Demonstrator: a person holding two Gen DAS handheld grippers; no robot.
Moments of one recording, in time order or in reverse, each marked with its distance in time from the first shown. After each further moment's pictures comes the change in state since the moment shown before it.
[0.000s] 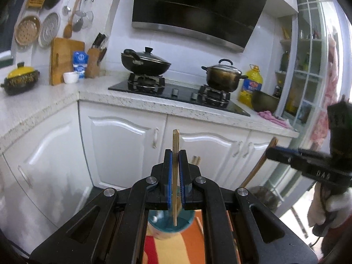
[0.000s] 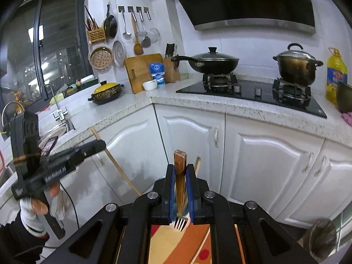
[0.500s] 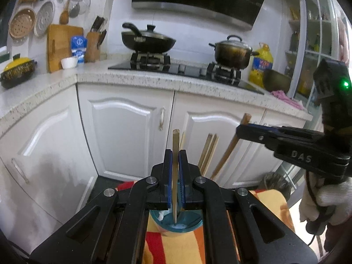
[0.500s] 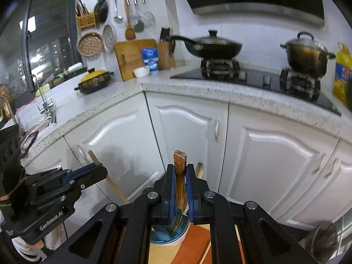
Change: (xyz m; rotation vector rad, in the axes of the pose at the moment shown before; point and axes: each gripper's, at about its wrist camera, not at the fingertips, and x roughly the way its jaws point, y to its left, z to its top) left arm 0.063 0.002 -0.035 0.020 0.121 0.043; right arm 0.100 -0.007 -0.005 0.009 0.082 -0.034
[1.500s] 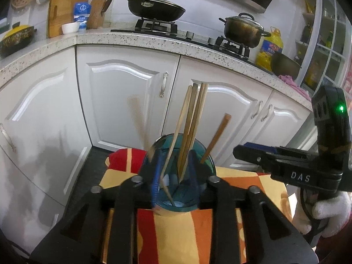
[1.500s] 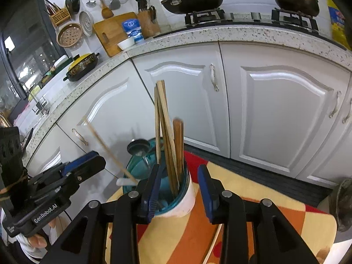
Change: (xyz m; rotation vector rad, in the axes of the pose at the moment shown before) left arm 0.034 0.004 -0.040 -0.083 0.153 -0.006; right arm 0.040 -0.033 -0.064 0.179 0.192 0.061
